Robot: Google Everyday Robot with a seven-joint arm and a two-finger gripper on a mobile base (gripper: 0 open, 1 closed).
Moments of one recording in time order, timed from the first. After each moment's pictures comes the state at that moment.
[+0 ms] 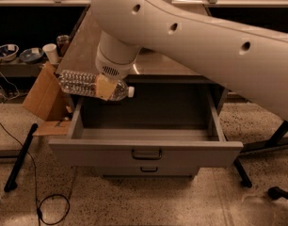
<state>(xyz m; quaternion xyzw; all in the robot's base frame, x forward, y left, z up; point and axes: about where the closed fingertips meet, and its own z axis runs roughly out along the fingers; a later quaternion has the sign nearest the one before) 0.565 0.088 0.874 -0.61 0.75 0.01 0.25</state>
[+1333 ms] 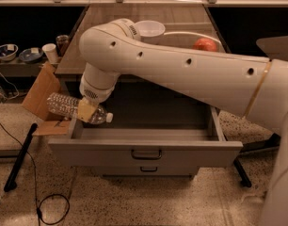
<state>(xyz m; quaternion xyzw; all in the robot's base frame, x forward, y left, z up) 0.567 0.156 0.777 -0.58 0.79 0.10 0.20</state>
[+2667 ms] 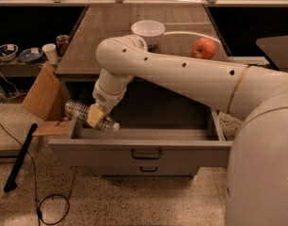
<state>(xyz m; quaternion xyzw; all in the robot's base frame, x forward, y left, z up) 0.587 0.137 0.712 -0.49 0.85 0.15 0.12</state>
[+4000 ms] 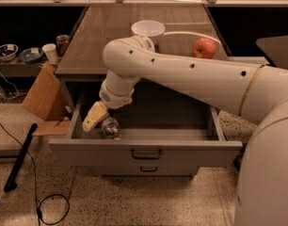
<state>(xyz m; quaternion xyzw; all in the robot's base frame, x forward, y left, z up) 0.586 0.112 0.713 -0.41 0.89 0.14 0.11</state>
